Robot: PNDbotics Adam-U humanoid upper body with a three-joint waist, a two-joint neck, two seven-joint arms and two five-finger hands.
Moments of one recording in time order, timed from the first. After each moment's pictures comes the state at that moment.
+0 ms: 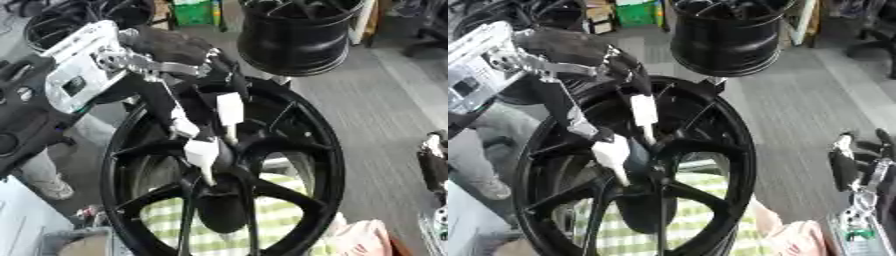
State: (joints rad) left arm -1.15 0.47 -0.81 -1.34 -0.37 -0.56 -0.56; right arm 0.08 -0.22 -0.13 -1.70 0.18 0.15 -0.73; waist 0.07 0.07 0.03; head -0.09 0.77
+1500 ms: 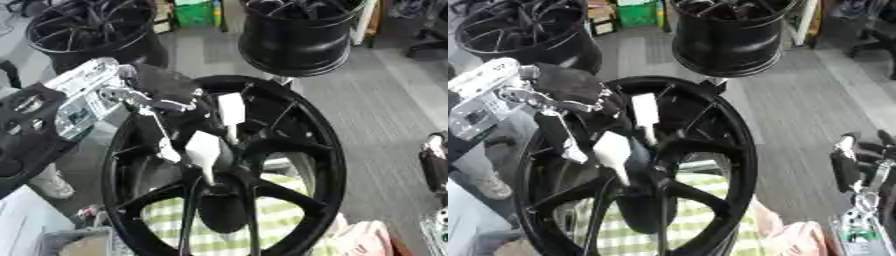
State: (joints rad) left arm -1.07 0.49 -0.85 -1.28 -0.50 -0.56 -0.56; right arm 0.08 -0.22 -0.13 -1.70 0.18 0.15 -0.73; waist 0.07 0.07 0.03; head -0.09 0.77
